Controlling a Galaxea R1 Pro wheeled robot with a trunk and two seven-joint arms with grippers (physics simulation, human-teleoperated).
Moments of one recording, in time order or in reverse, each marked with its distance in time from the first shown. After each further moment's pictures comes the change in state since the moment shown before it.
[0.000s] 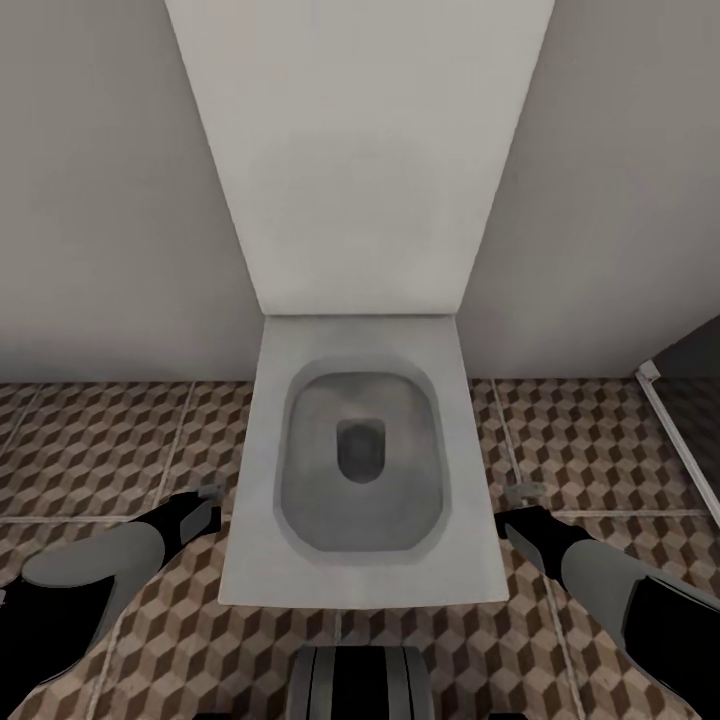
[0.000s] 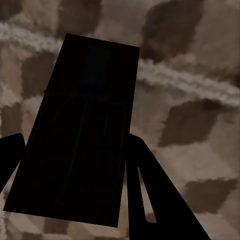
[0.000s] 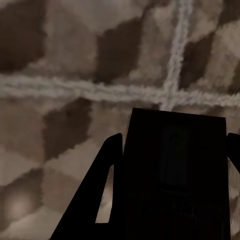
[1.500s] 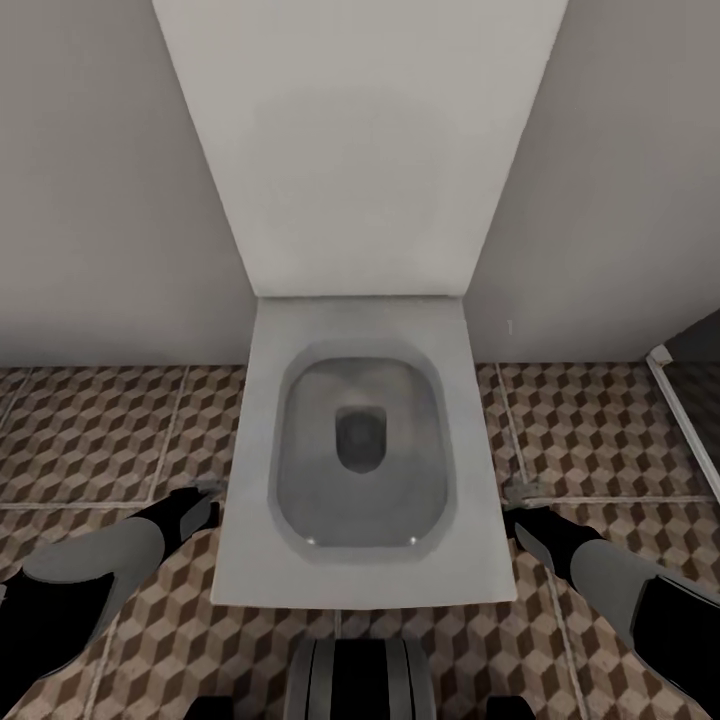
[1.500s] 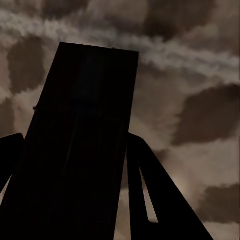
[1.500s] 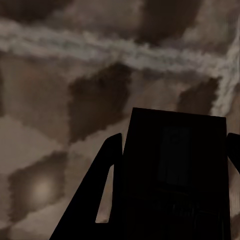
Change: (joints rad) left arm -0.014 0.001 -0.025 0.003 -0.015 0.001 0.004; right arm -0.002 -0.027 -0.009 0.006 -0.001 -0.026 0.146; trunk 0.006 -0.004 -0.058
